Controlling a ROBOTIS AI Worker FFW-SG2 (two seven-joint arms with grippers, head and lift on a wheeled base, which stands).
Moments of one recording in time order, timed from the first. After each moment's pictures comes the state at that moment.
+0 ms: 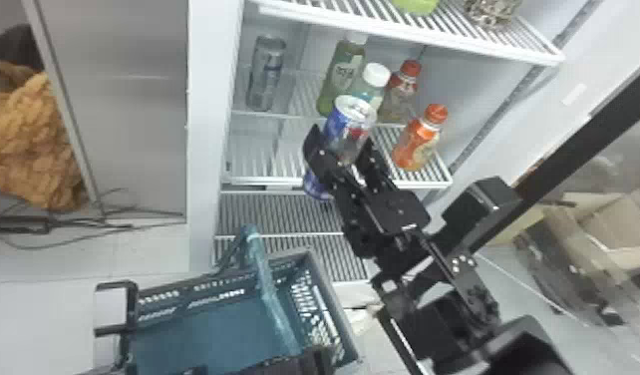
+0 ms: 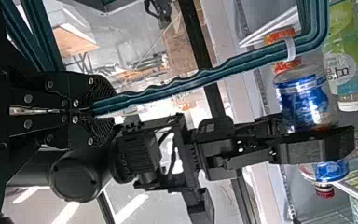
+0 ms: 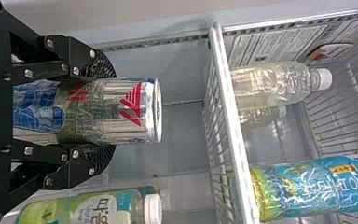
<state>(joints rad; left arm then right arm) 0.40 0.24 -0.28 -2.04 1.13 0.99 -0.60 0.56 -0.28 0.05 -2.40 -0.34 0.16 0.04</state>
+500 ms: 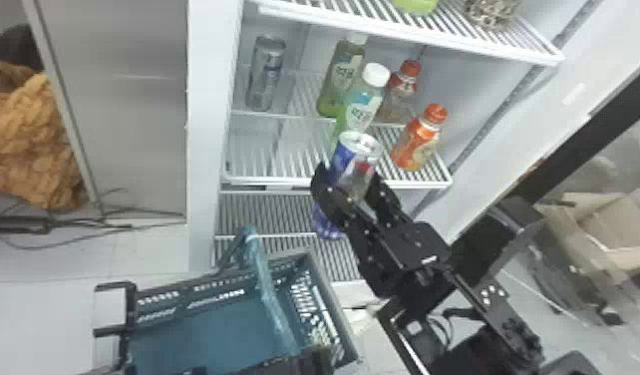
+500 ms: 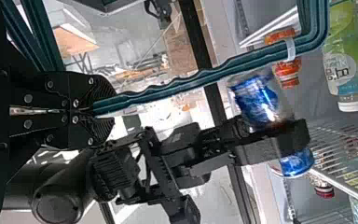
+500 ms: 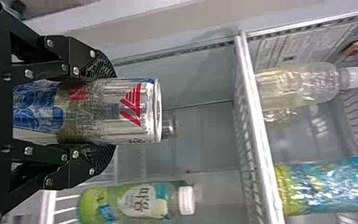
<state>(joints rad) 0.40 0.24 -0.28 -2.04 1.14 0.99 -0.60 0.73 -0.25 -0.03 -2.57 -0.35 0.35 0.07</state>
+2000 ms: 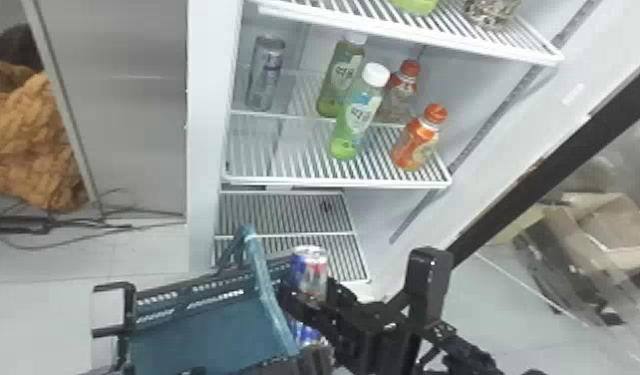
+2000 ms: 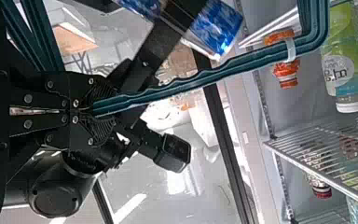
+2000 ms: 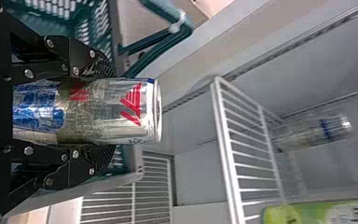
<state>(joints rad) 0.40 0.24 -0.27 -2.04 1.14 0.99 -0.60 0.75 -0.21 -0.09 -2.51 -0.49 0.82 0.15</state>
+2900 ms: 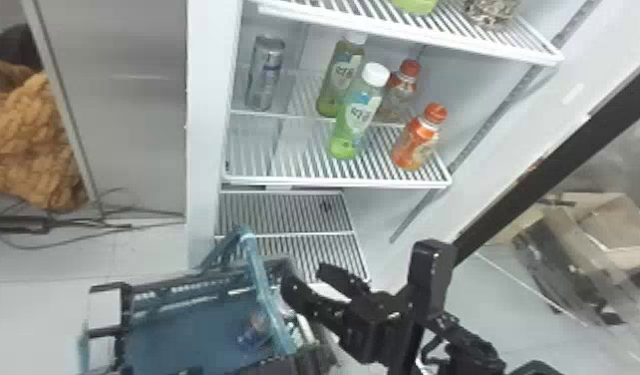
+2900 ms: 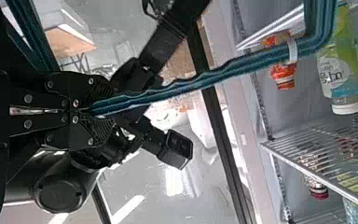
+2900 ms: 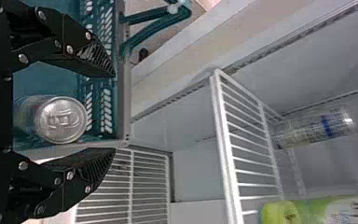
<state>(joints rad) 0.40 0.24 -0.27 -2.04 1.14 0.98 -0.60 0.73 -0.21 -0.10 -2.50 -0.46 0.79 0.18</state>
